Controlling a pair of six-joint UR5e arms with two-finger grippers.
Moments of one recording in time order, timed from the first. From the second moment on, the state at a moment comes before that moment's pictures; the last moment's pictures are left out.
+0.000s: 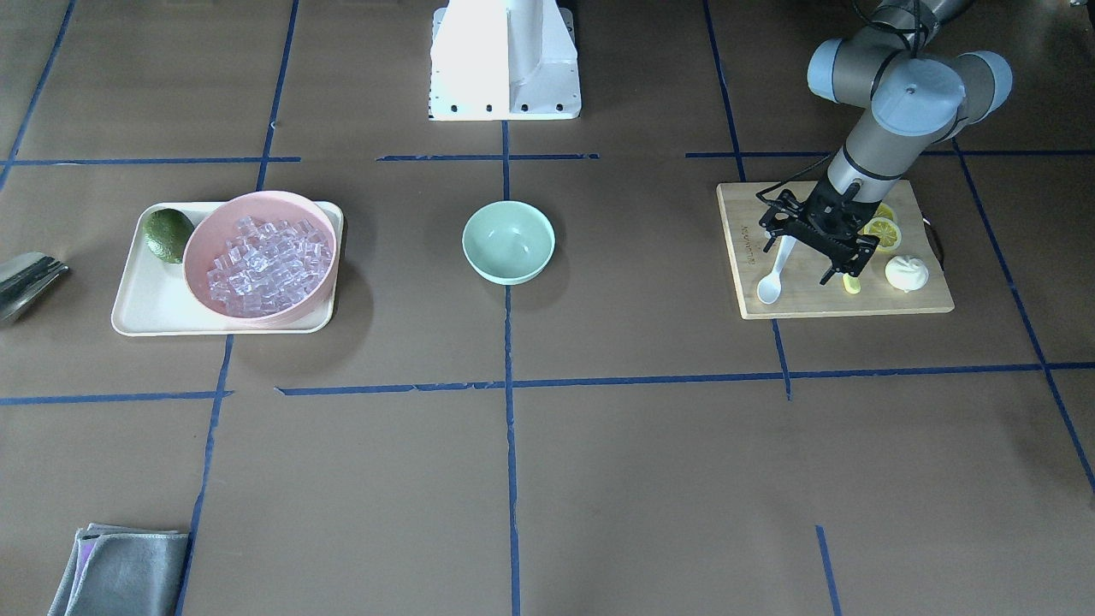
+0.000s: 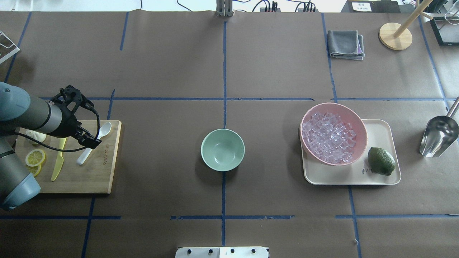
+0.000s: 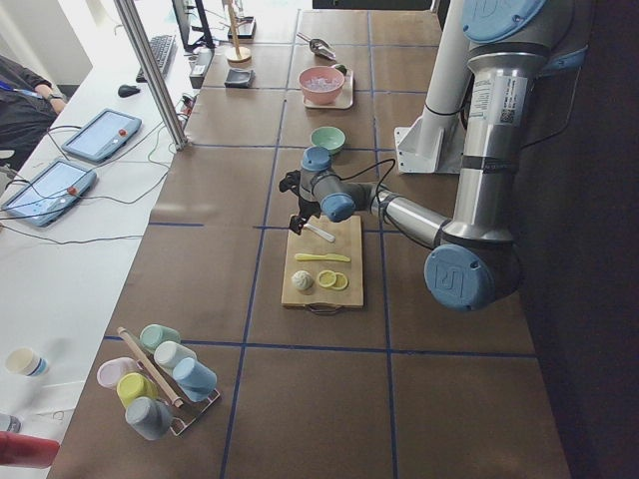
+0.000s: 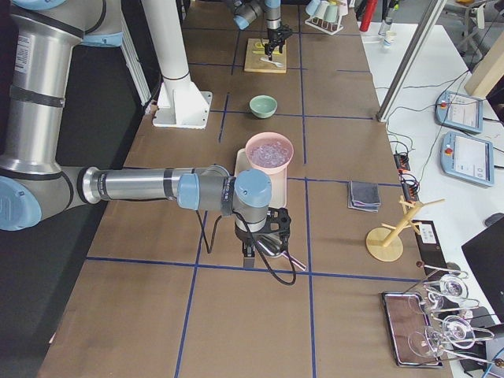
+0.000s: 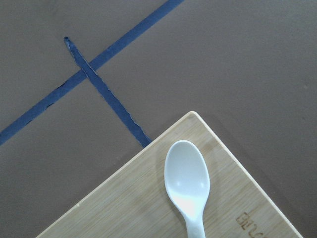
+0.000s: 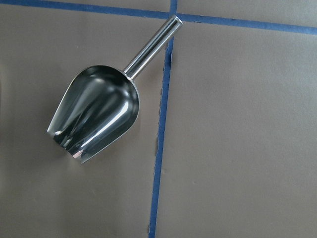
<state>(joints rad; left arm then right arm) -0.75 -1.66 -1.78 -2.05 -1.99 -0.39 1.55 -1.81 1.88 -1.69 2.31 -0.10</state>
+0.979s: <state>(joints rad) -0.71 -1.67 -1.76 -2.04 -2.00 -0.39 1.55 -1.81 1.88 -1.69 2.31 -0.10</state>
